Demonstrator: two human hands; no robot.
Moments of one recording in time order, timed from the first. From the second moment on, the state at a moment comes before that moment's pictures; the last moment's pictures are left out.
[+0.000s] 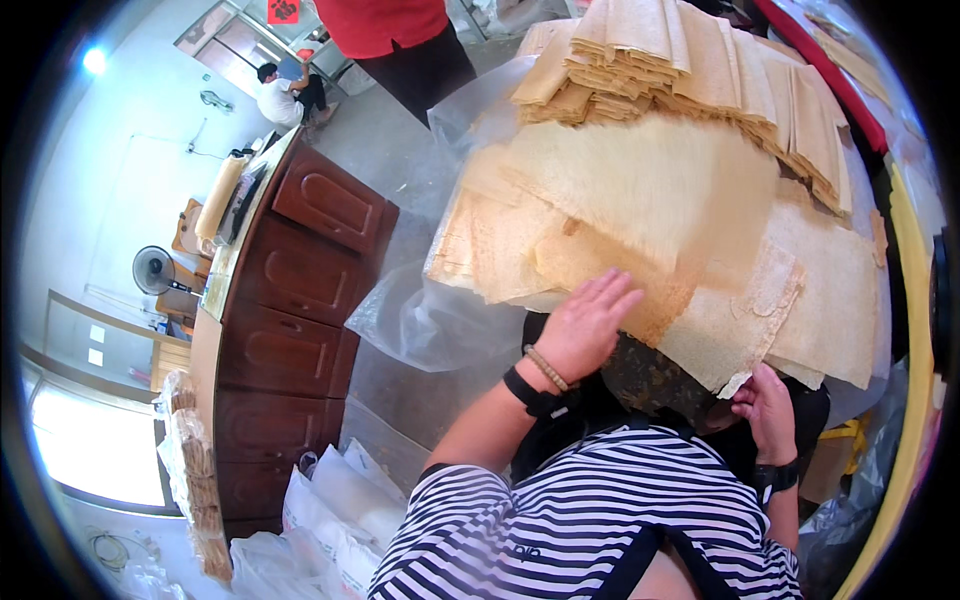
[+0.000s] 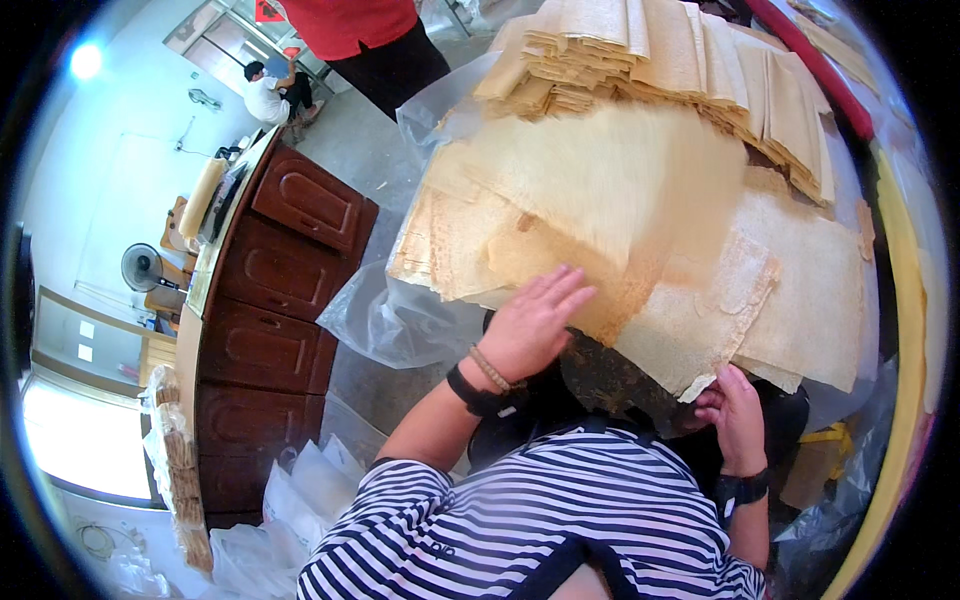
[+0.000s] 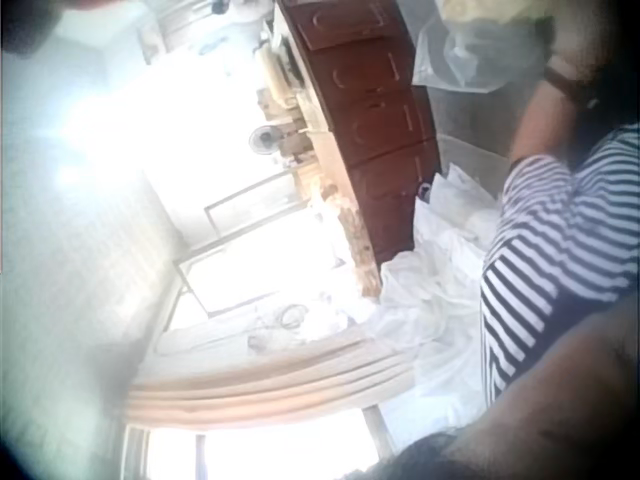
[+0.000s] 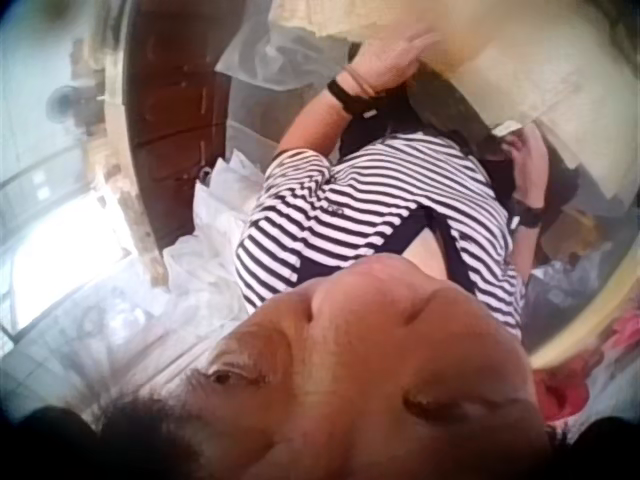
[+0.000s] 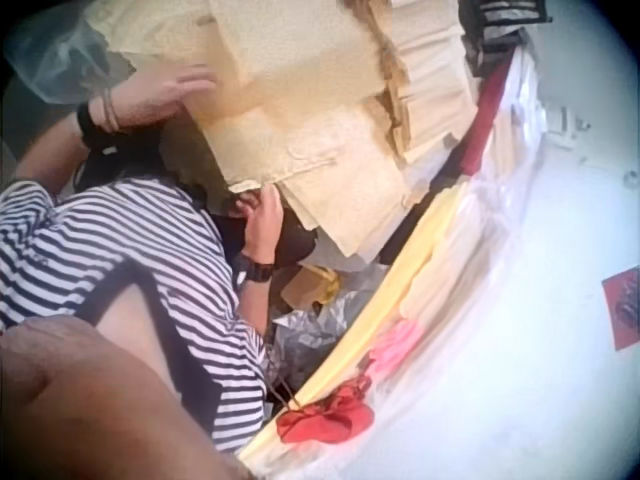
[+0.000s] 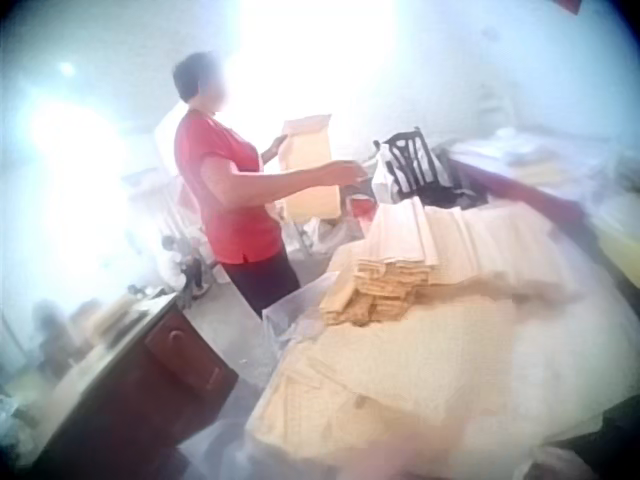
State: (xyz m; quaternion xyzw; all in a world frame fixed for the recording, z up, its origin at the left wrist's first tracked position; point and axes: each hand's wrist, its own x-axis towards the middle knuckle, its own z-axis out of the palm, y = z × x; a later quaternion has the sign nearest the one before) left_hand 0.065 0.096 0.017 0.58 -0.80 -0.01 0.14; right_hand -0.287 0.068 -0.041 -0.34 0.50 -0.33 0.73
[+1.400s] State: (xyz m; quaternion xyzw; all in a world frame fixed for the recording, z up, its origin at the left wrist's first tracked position) left_hand 0.016 -0.085 0.036 0.48 -0.83 0.02 0.28; right_hand -0.293 0.061 -0.031 -0.29 0.52 -0.43 0.68
